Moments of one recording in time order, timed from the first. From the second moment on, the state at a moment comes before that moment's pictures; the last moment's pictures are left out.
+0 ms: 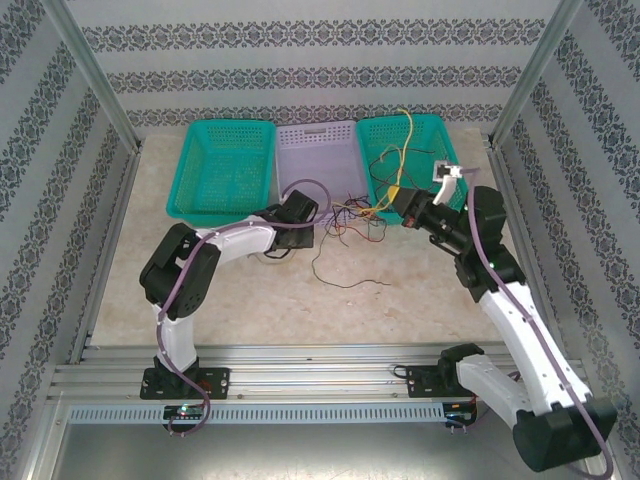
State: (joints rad) left arm -0.58 1.92 1.25 -0.36 -0.11 -0.57; right arm 0.20 0.93 0.86 -0.09 -0.53 0.65
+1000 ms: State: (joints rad) left arm -0.58 1.52 1.08 -0.31 0.09 -0.62; right arm 0.21 0.83 0.78 0.11 -0.64 0.63
